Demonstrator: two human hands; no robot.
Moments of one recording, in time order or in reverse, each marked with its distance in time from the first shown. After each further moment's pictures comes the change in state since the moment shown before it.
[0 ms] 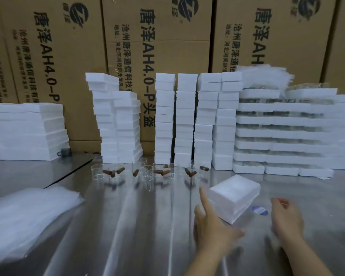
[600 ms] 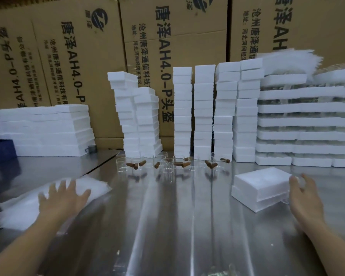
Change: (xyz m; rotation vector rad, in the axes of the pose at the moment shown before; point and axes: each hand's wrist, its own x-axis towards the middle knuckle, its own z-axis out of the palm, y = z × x) left_hand 0.012 -0.175 -0.405 1.000 0.404 -0.449; right_hand -0.012 -0.008 0.018 -0.072 -0.118 -0.140
